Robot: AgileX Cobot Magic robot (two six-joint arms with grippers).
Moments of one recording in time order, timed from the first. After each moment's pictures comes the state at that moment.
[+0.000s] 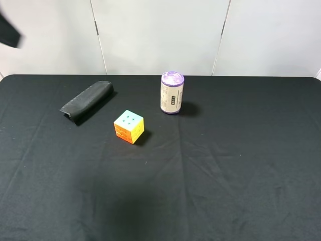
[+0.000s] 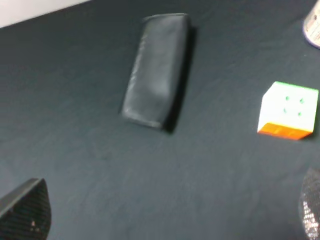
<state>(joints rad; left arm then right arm) -0.26 1.00 -1.11 0.05 0.92 0.04 0.22 -0.01 -0.49 -0.06 1.02 0.06</state>
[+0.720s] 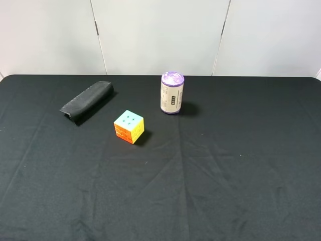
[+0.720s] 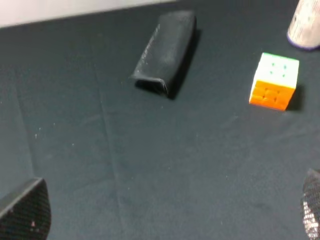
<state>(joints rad) -0.26 0.07 -0.62 0.07 1.02 -0.02 0.22 -0.01 -0.49 -0.06 1.02 0.06</state>
